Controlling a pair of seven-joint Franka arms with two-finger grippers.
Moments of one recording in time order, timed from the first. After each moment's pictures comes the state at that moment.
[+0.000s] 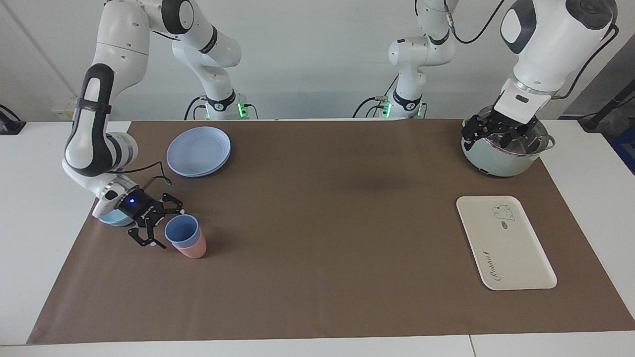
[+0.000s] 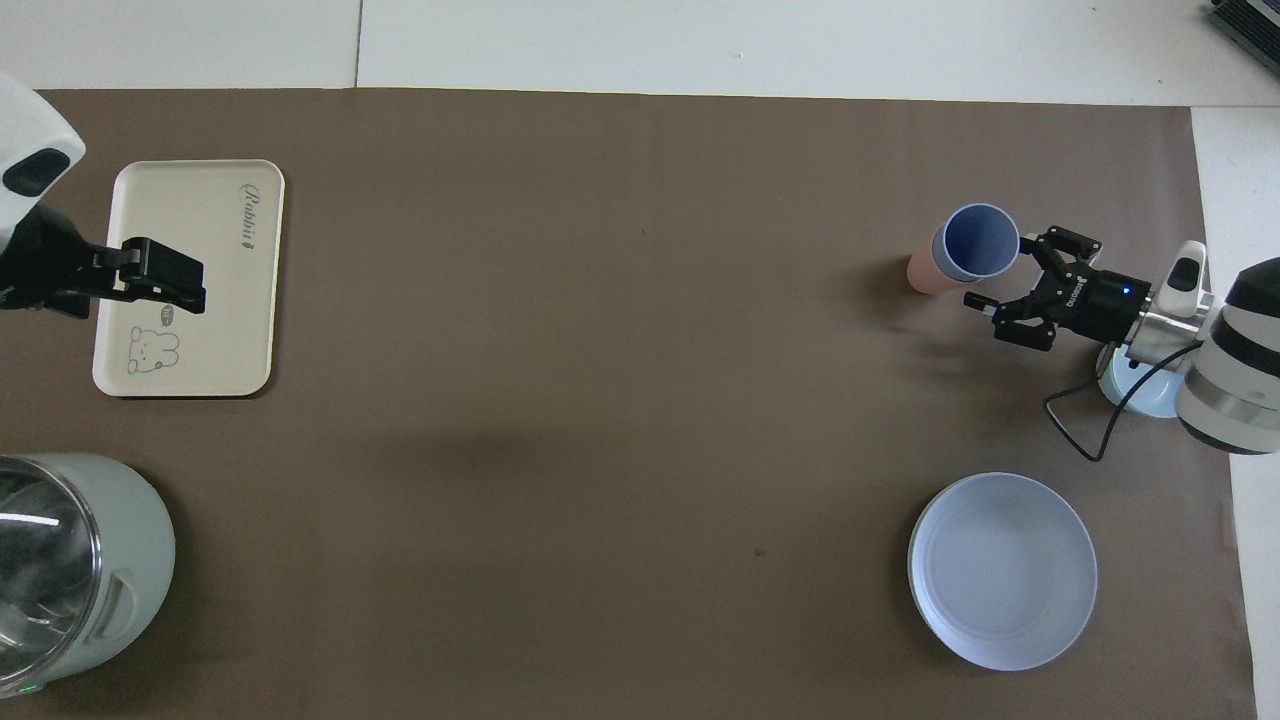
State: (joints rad) left arm 0.01 0.08 -0.11 -1.51 0.01 1.55 -0.08; right arm -0.17 0.42 -0.14 -1.96 1.43 2.05 -2.14
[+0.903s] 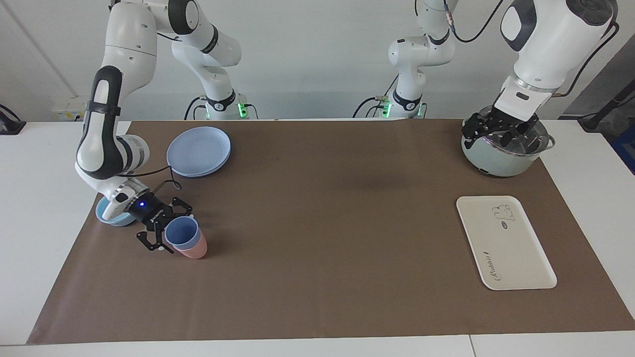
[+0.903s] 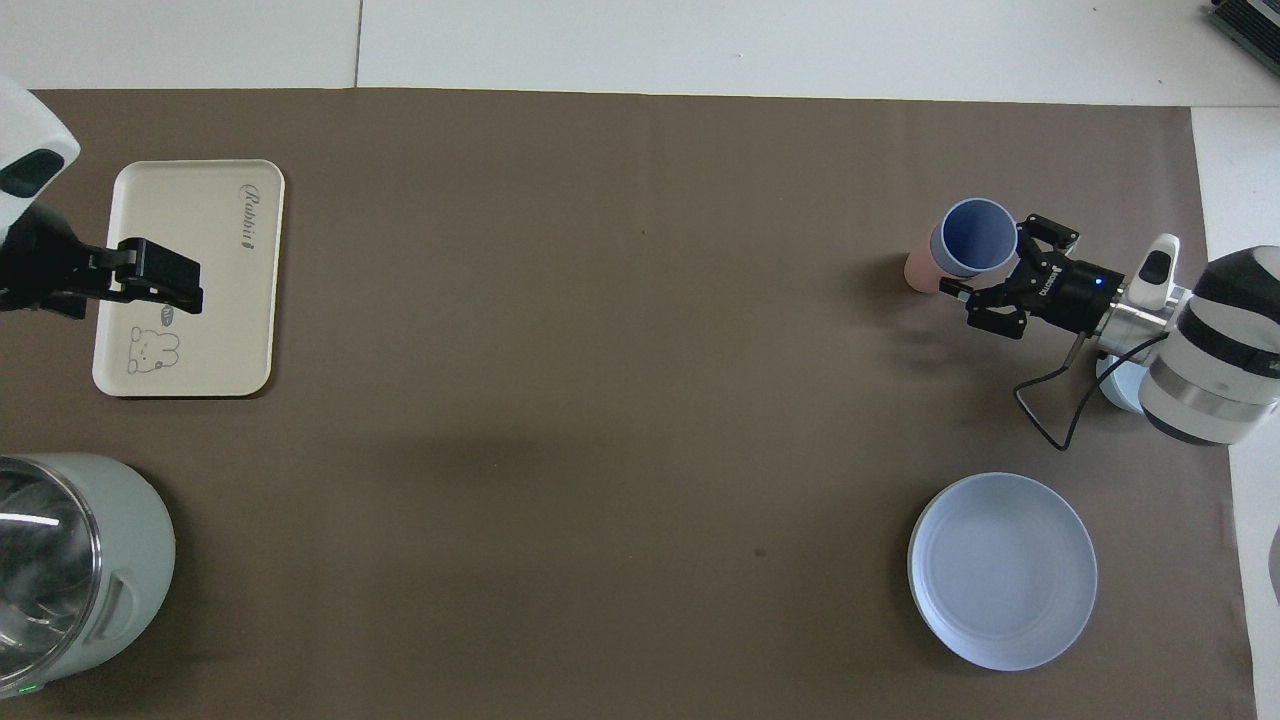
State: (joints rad) left arm 0.01 0.07 -0.11 -1.51 0.01 1.55 -0.08; right arm -0.10 0.43 -0.13 -1.96 1.54 2.12 -2.17
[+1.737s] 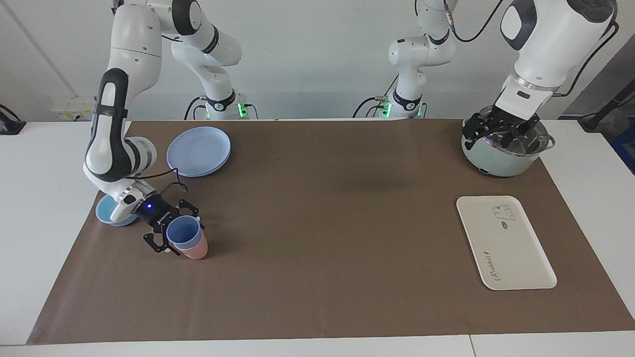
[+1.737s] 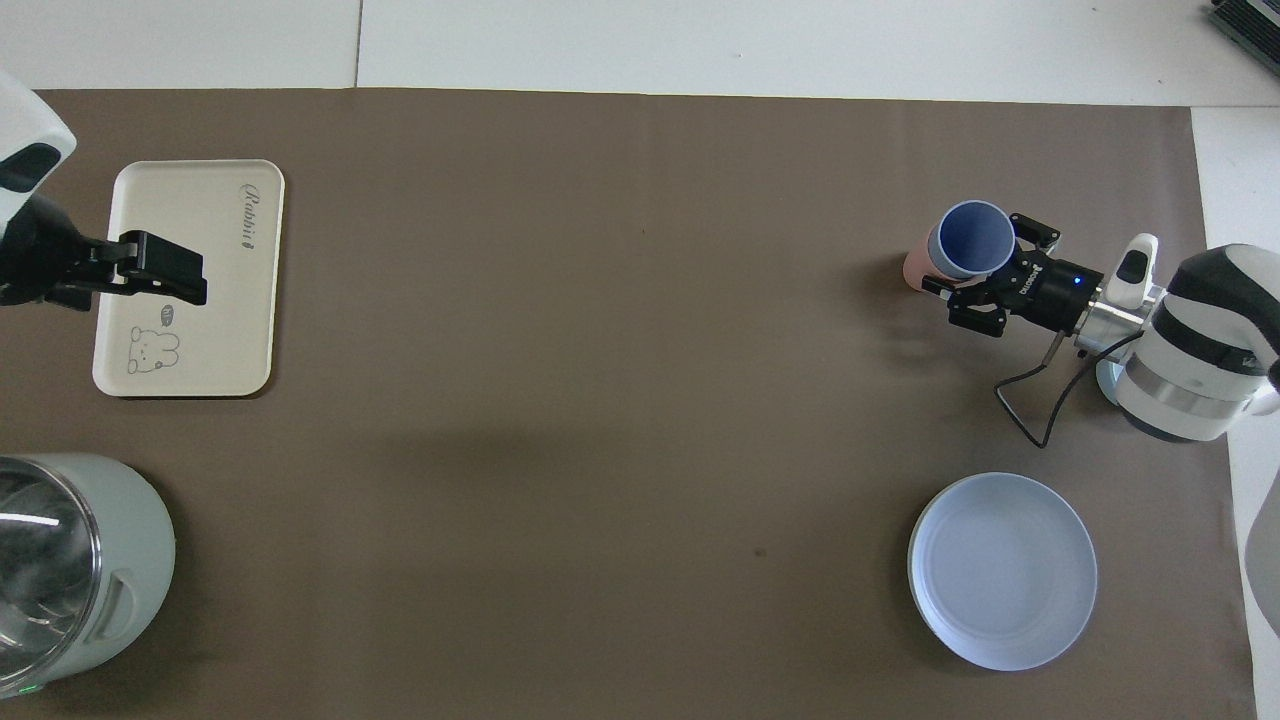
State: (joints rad) left arm 0.01 0.06 -0.11 -1.52 -0.02 1.58 -0.08; right arm -0.07 0.43 -0.13 -1.97 1.57 2.14 -2.19
